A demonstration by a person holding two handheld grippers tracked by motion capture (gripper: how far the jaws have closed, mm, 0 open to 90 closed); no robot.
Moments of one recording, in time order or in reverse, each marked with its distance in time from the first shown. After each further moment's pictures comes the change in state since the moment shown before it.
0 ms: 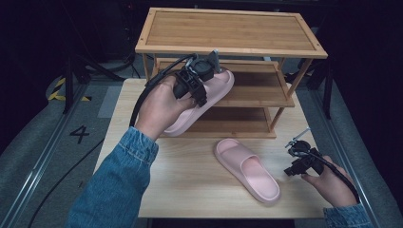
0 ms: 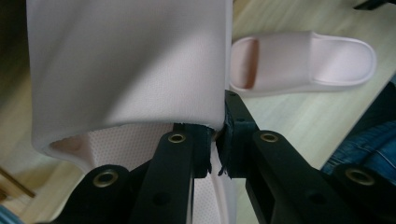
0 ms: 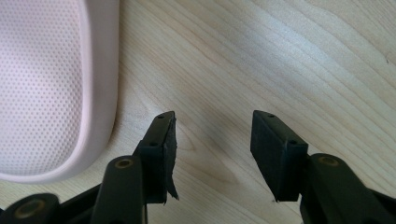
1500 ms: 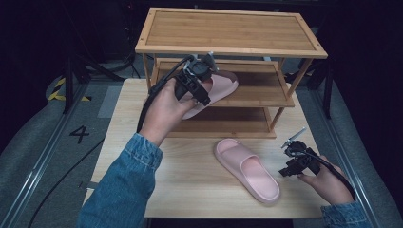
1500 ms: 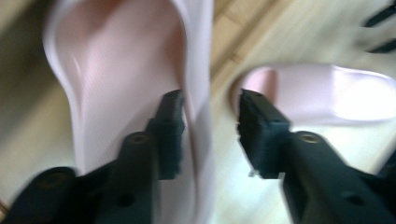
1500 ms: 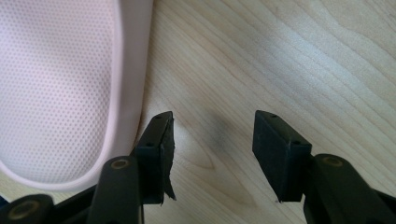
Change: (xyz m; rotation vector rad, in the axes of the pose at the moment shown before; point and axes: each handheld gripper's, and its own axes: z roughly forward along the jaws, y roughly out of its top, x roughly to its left) left arm 0.011 -0.016 0.010 -0.109 -0.028 -0.033; right arm 0.003 0.006 0.006 -0.029 0.064 -0.056
